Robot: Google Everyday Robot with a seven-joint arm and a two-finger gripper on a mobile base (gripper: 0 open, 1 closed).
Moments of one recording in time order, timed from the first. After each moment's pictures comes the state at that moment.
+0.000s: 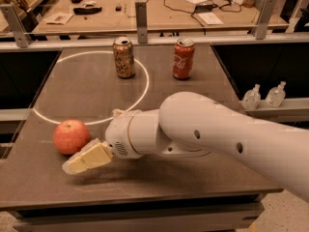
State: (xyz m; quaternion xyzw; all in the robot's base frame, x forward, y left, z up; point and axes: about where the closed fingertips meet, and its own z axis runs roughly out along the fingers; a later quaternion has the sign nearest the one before) arm 0.448 0.133 0.833 -0.45 0.74 0.29 0.41
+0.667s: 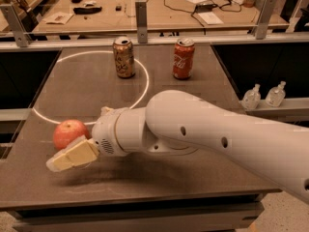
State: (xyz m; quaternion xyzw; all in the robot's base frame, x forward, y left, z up) arm 0.450 0.161 0.842 -0.44 0.73 0.31 0.42
